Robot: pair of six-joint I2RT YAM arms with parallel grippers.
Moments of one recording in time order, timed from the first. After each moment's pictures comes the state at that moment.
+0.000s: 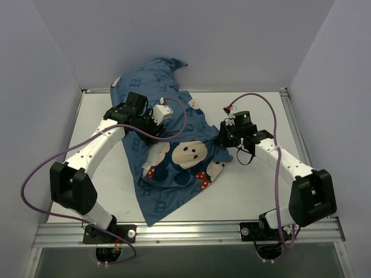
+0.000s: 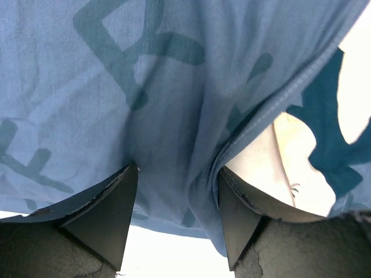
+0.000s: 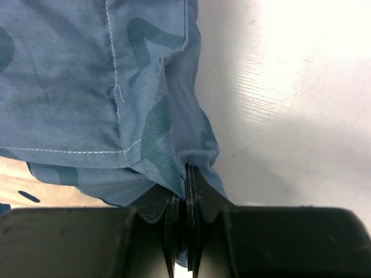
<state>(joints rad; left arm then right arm) -0.40 1.59 1.46 -0.84 0.26 0.50 0.35 1.41 0.95 -0.30 -0.21 0.29</state>
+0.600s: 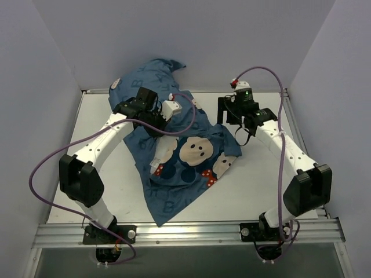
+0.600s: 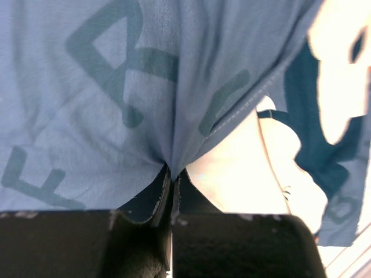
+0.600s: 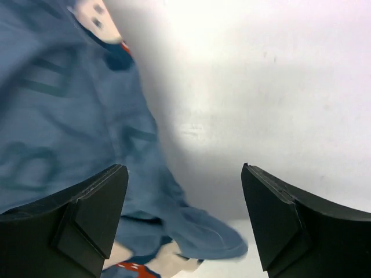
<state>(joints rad) -0.47 1.70 1.59 -0.88 0.27 0.44 0.32 1.53 1.32 -0.51 0.08 0.23</state>
